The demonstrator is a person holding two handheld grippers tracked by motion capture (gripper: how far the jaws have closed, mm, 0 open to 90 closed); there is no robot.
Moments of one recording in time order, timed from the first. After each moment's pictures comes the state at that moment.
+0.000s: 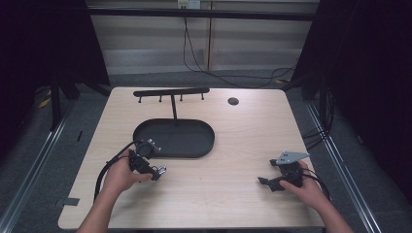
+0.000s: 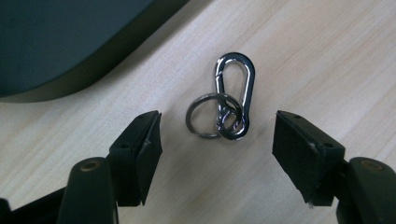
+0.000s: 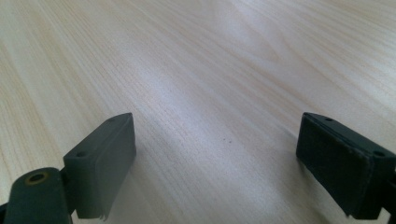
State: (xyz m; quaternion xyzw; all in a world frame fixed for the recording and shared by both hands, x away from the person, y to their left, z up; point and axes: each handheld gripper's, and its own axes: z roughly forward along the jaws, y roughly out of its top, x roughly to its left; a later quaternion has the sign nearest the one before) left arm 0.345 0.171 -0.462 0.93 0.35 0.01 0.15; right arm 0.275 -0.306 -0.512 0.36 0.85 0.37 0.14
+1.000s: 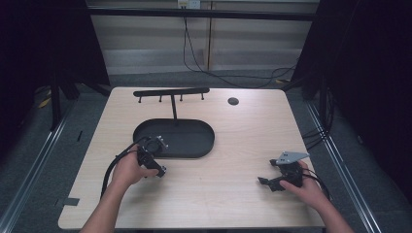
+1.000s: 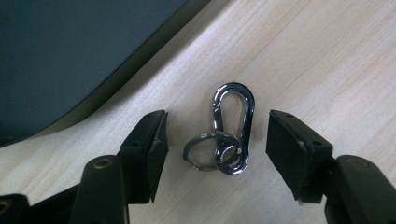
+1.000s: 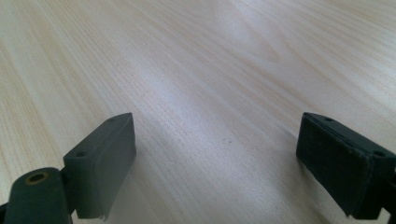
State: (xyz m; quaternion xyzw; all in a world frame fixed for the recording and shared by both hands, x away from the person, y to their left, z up) left arm 0.360 0.151 -0.466 0.93 0.34 0.00 0.12; right arm 0.275 -0.306 -0.512 0.36 0.85 0.37 0.14
